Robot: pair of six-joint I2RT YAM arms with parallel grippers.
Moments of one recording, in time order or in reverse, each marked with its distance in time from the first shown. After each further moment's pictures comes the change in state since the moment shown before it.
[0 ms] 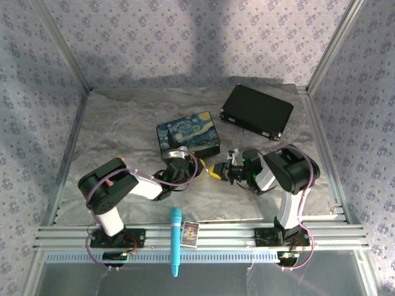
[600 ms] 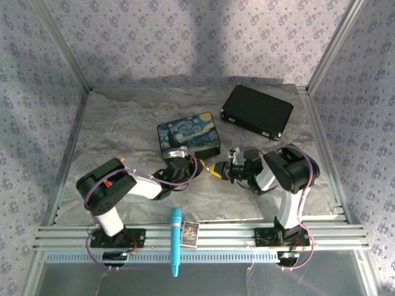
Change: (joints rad) left arm 0.004 -0.017 0.009 -0.053 0.014 0.000; right arm -0.008 0.008 -0.006 0.044 0.003 0.010
